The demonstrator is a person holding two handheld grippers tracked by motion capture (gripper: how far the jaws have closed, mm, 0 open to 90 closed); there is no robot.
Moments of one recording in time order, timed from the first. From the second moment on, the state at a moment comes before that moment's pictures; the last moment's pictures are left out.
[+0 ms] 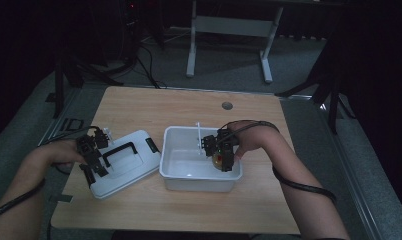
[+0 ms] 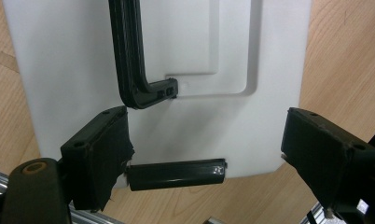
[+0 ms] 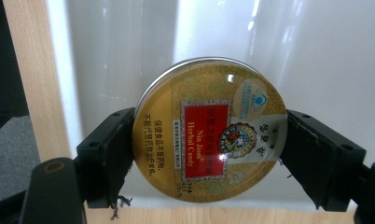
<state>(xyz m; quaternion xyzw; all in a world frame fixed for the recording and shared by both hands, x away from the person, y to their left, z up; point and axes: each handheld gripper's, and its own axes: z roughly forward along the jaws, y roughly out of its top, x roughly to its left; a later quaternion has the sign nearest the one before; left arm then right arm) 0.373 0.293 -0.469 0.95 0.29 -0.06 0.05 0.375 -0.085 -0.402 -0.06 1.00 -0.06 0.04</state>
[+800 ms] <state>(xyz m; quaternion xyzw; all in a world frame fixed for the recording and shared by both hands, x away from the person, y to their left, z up) 0.374 0.289 -0.474 0.95 0.29 -0.06 0.04 0.394 -0.091 -0.460 -0.06 1.00 -0.07 0.03</state>
